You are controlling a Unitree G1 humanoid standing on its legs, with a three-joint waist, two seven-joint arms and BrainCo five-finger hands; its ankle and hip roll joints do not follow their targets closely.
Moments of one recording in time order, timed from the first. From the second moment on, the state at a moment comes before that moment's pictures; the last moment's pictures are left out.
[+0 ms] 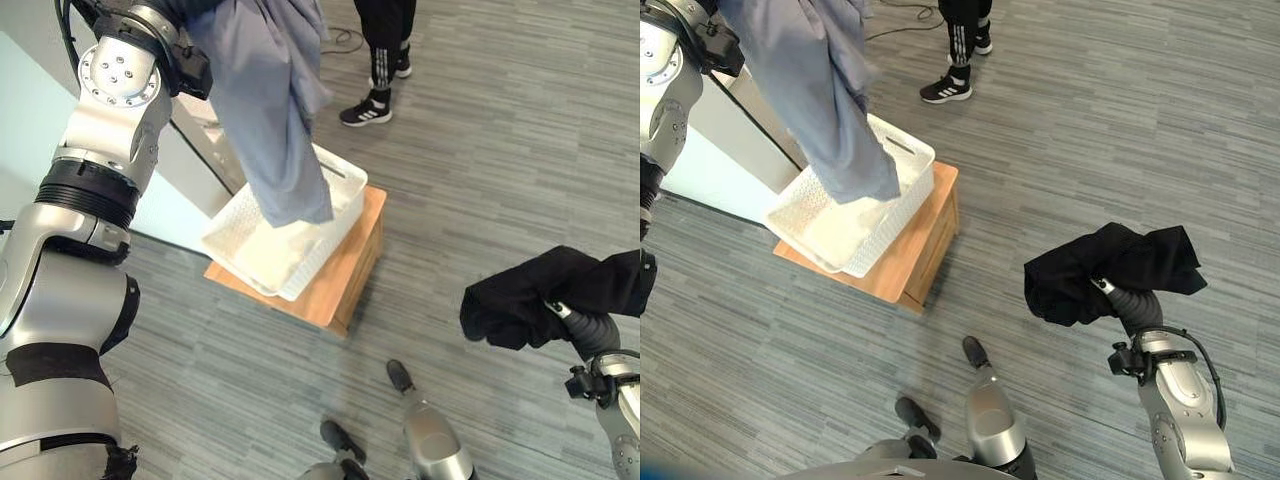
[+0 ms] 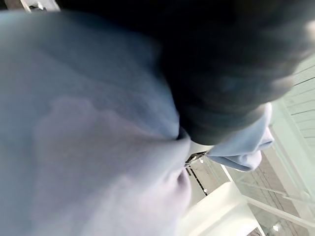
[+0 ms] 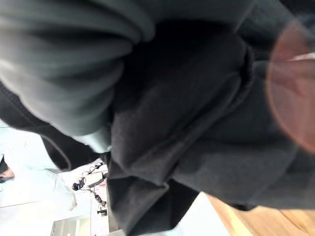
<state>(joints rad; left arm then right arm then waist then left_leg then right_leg) -1.40 0.87 -0.63 0.78 -0.65 -0.27 -0.05 0.28 -0.56 -0.16 -0.13 0.58 -0.13 0.19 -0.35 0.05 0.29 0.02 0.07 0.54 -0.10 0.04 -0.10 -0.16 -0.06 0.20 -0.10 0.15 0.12</state>
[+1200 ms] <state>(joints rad) -1.47 0.87 -0.86 1.24 0.12 -0.18 0.06 0.26 -0.62 -0.10 -0.20 0.55 -0.13 0.20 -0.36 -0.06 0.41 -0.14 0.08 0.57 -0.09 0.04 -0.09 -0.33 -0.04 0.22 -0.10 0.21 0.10</state>
